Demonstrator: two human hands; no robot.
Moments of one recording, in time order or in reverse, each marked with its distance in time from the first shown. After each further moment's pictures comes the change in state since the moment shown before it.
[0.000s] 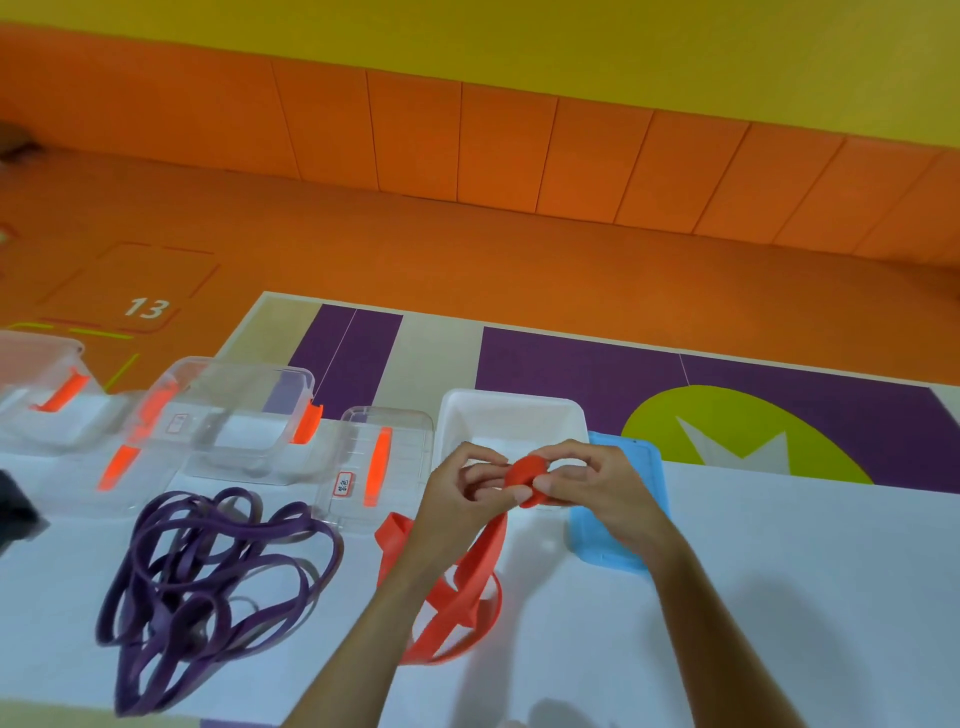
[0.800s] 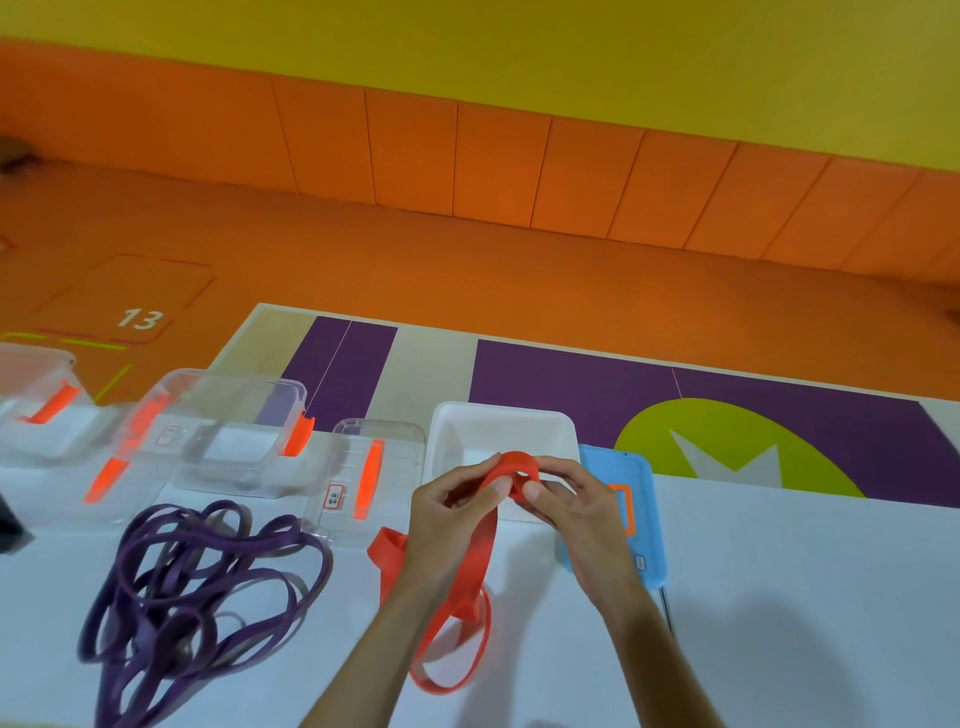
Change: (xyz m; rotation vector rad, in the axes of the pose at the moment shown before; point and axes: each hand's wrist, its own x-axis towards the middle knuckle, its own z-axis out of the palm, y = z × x) left_hand -0.014 0.020 0.022 -0.211 0.197 0.041; right_hand -0.020 0.013 0.031 0.157 0.239 -0.113
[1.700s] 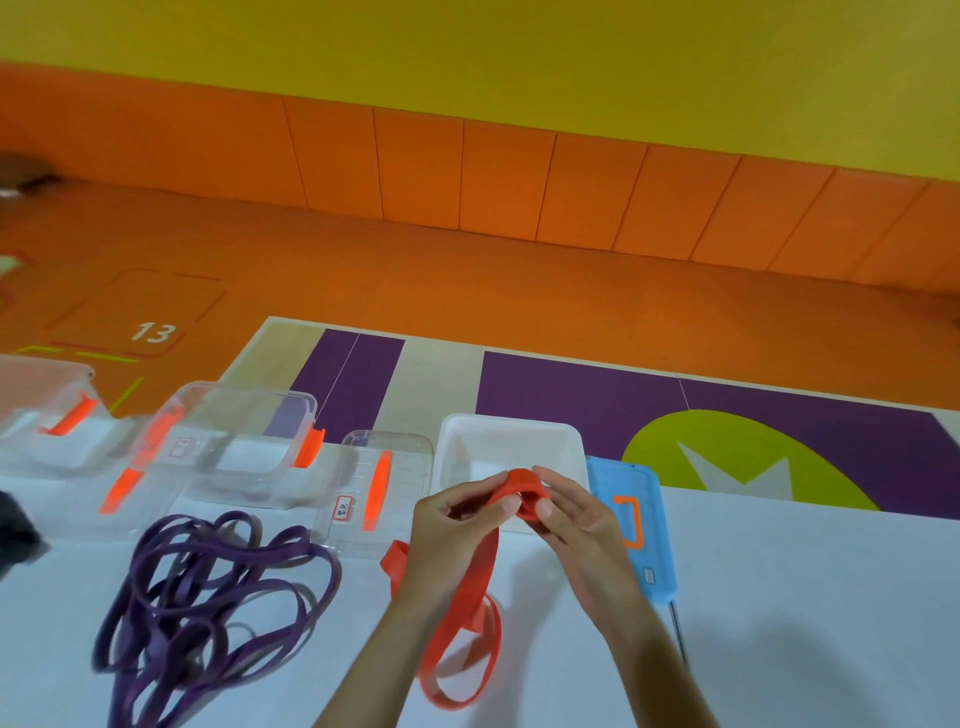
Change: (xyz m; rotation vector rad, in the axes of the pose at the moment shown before) left_hand -0.008 0.015 -0.005 0.048 -0.023 -0.069; right_hand -0.008 0.002 0.006 0.185 -0.072 0.064
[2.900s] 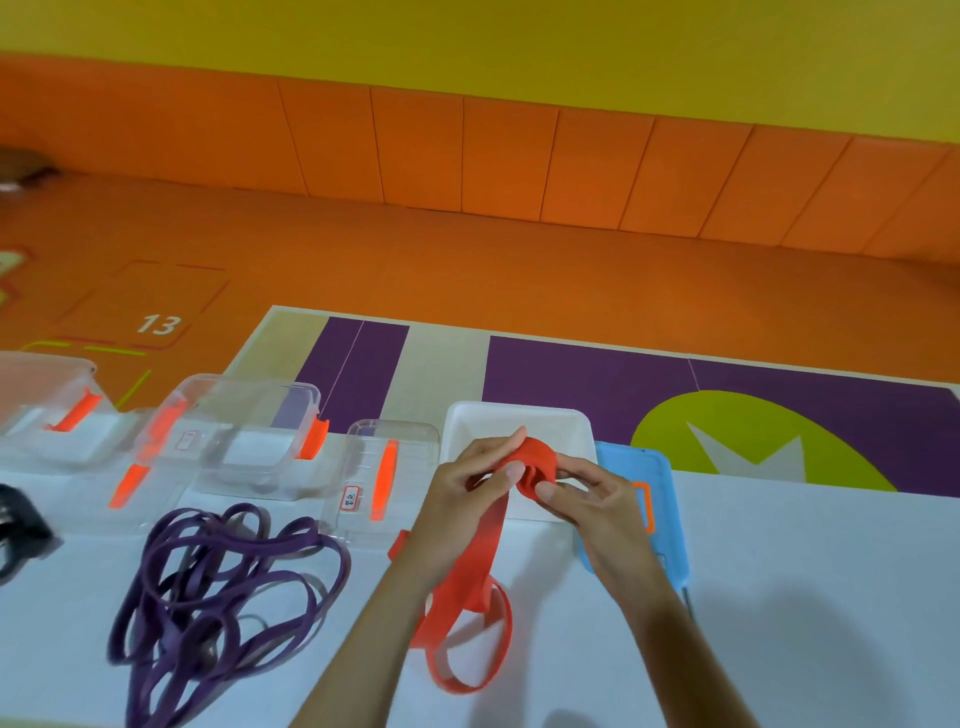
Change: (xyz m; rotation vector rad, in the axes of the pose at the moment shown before) left_hand 0.032 0.004 -0.008 0.171 -0.252 0.114; right_hand 0.017 -0.010 -0.004 -0.120 0.041 -0.064
